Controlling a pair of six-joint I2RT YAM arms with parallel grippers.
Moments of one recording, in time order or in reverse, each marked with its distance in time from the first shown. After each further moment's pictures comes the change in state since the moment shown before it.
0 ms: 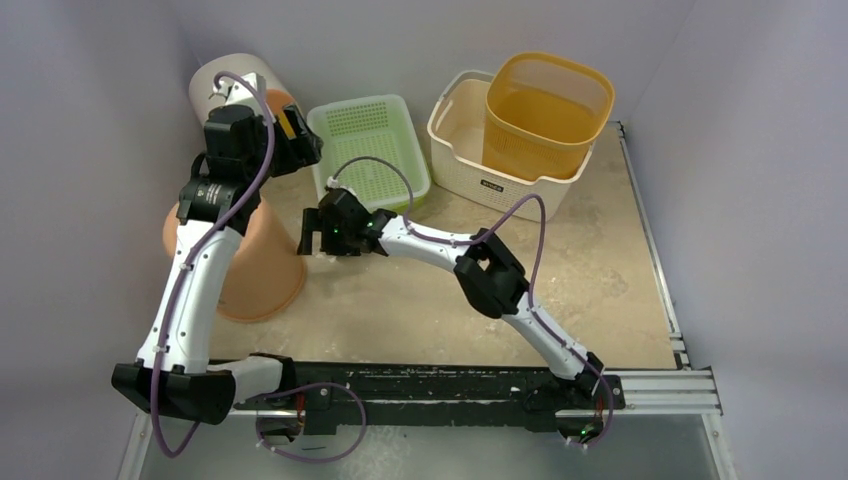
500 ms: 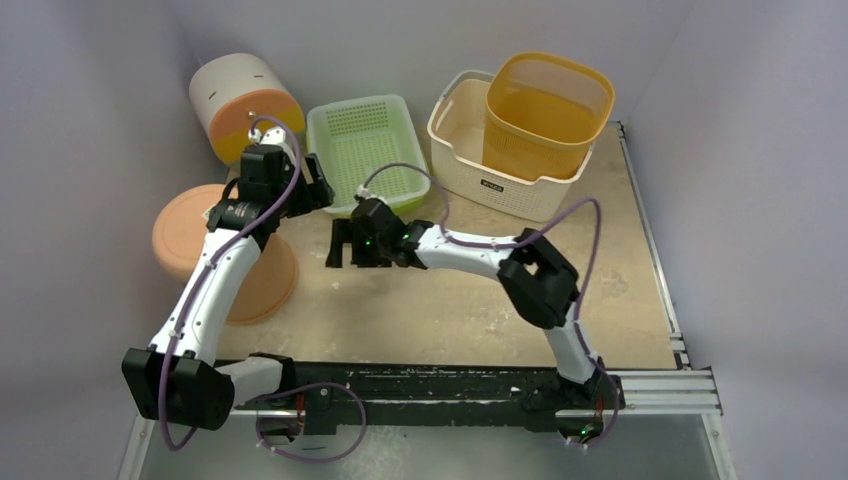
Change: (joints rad) left arm -0.005 -0.034 -0.312 0.040 0.017 -0.010; right arm 0.003 -0.309 -0.493 0.198 -0.075 -0.021
